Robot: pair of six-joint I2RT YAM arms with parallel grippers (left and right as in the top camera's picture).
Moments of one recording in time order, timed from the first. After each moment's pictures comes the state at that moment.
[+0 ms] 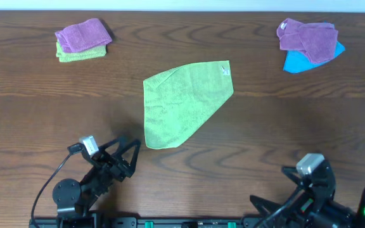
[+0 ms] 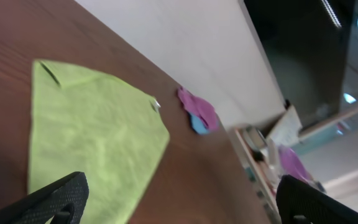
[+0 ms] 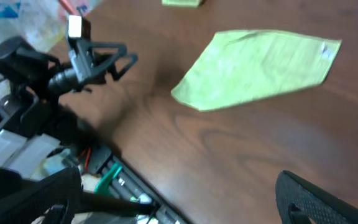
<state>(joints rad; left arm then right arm) 0.08 0.01 0.03 -0.08 0.73 -0.88 0.27 0.57 1.30 -1.37 -0.49 0.05</state>
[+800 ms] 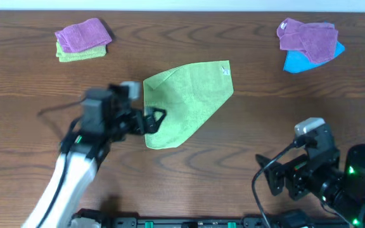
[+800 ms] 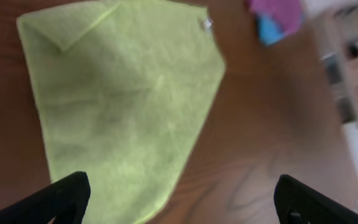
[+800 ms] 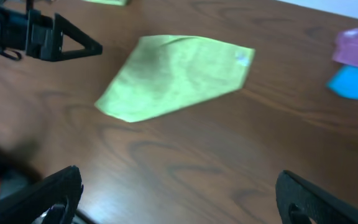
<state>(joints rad) -0.24 1.22 0.78 -0.37 0.49 -0.34 0.27 0.72 1.31 -1.28 -0.20 -0.01</state>
